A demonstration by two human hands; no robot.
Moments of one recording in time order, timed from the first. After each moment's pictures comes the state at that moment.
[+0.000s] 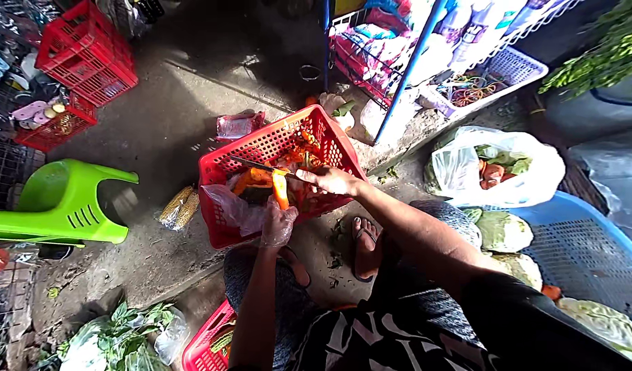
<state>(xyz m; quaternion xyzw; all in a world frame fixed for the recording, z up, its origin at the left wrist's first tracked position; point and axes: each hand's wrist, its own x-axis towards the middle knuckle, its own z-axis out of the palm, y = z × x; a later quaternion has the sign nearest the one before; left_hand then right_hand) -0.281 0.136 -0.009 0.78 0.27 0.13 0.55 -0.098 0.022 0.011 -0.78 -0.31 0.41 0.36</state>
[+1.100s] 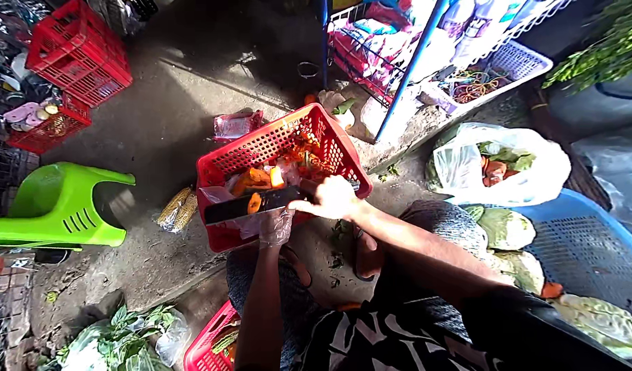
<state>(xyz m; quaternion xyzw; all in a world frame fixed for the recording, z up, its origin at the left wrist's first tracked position) -0.279 0.134 0.005 0.85 0.28 0.17 0.41 -0.137 0.012 0.037 -0.82 -0.50 0.21 0.21</state>
